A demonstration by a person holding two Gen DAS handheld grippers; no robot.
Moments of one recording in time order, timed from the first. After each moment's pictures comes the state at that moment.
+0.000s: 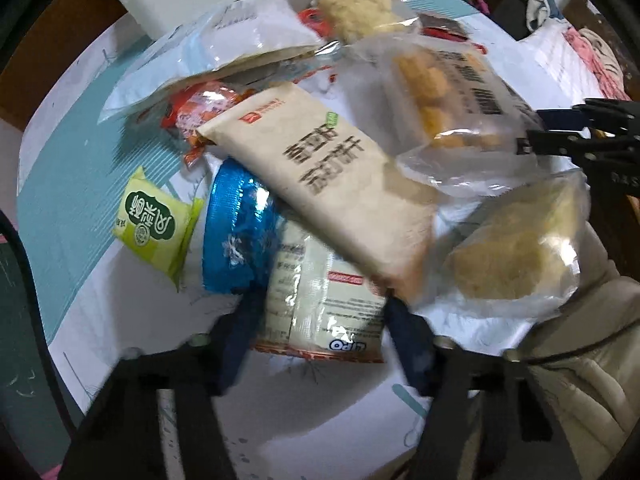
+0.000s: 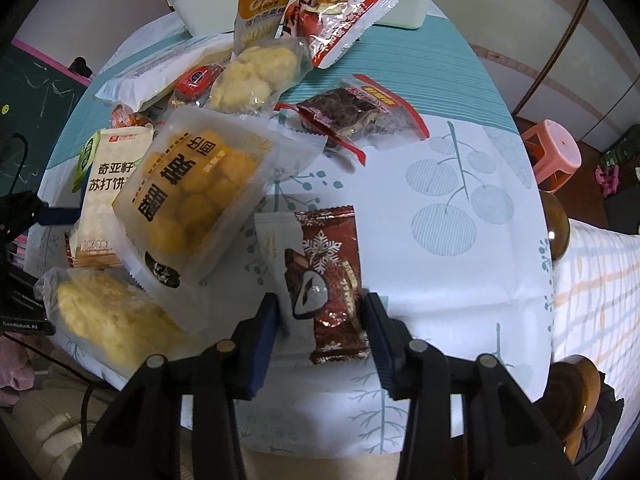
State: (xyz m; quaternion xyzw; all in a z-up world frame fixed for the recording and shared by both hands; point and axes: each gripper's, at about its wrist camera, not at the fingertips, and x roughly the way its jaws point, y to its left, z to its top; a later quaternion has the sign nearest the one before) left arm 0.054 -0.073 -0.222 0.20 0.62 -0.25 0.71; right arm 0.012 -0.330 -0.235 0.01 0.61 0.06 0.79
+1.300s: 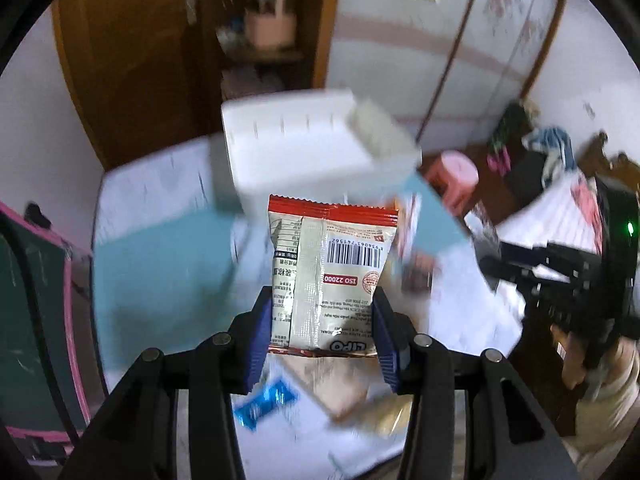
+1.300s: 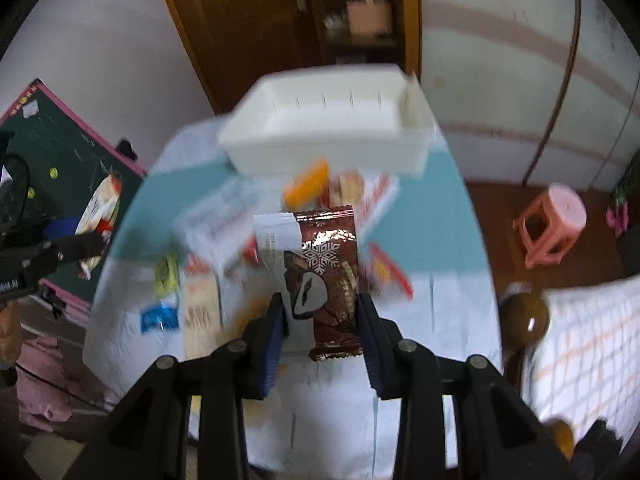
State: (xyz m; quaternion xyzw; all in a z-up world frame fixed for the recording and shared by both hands) left arm 0.106 -0.101 -0.011 0.03 0.47 -0.19 0.86; right arm 0.059 -0.342 -0.083 0.04 0.46 0.10 0.88
